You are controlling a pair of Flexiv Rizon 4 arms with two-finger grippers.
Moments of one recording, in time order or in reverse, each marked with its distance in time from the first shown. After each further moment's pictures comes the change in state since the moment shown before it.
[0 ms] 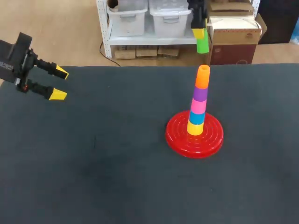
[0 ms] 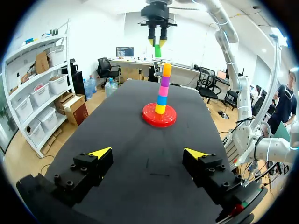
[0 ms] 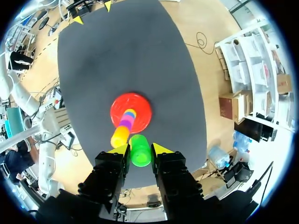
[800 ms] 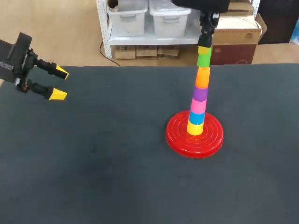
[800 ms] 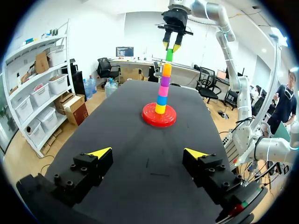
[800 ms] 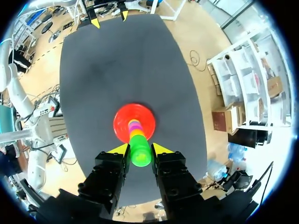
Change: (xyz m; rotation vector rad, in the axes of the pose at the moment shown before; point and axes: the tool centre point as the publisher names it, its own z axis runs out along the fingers) left arm 0.000 0.000 0.000 0.000 0.000 0.000; right arm 0.012 0.037 0.015 0.108 -0.214 -0.010
